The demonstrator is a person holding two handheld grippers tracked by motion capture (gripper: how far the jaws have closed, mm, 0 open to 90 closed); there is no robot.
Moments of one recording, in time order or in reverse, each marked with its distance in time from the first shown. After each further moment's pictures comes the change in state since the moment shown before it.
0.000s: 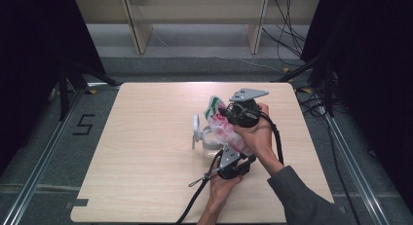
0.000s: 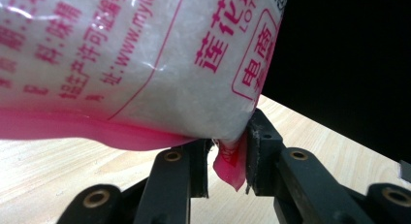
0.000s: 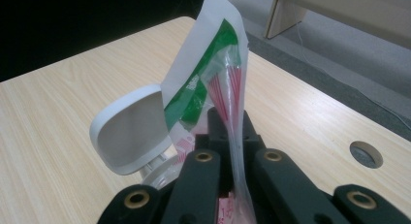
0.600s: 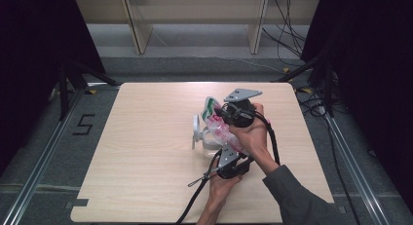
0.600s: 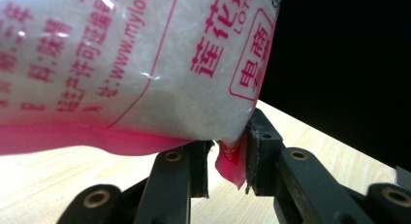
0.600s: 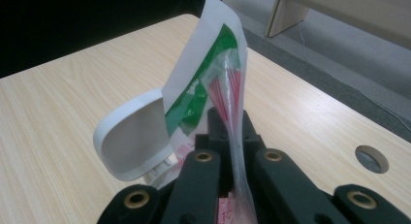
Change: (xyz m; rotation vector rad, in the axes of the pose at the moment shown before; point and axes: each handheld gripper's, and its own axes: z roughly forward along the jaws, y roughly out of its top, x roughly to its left) left arm 0.002 0.002 -0.001 -0.019 -0.016 0.000; right arm 0.006 0.004 0.010 0.000 -0.008 -0.036
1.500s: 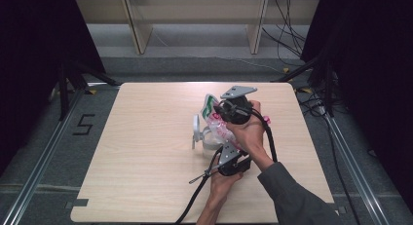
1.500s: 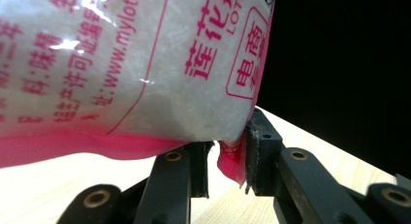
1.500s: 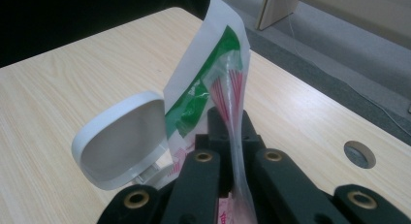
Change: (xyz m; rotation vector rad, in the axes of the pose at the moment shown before) left arm 0.003 0.004 0.007 -0.035 -0.020 -0.028; right arm 0.000 0.007 0.008 0.036 -0.042 0.006
